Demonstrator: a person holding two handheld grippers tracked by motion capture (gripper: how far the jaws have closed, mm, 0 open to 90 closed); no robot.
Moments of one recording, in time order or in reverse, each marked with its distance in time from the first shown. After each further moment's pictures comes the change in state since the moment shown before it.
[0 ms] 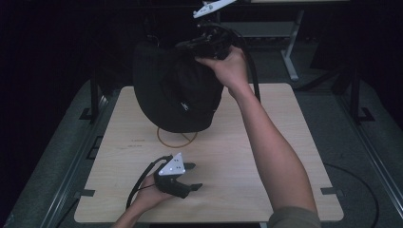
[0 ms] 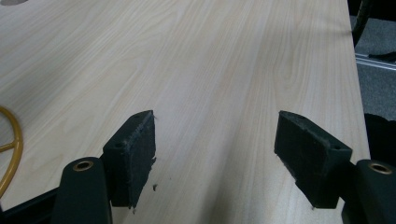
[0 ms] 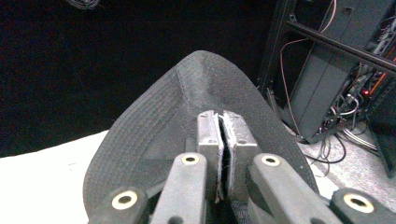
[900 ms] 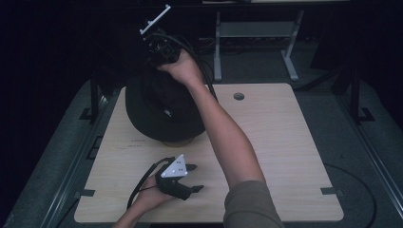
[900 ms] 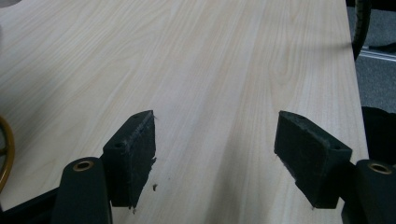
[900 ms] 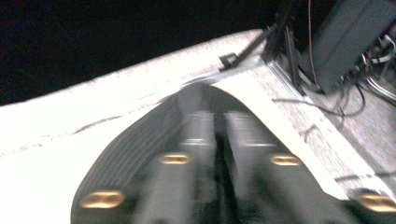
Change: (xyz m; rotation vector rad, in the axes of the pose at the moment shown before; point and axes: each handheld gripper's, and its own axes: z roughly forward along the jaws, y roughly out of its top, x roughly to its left) left arm -0.006 0.002 0.004 0.017 -0.001 0.037; right arm -0.001 0.013 0.143 0.313 0.011 -0.001
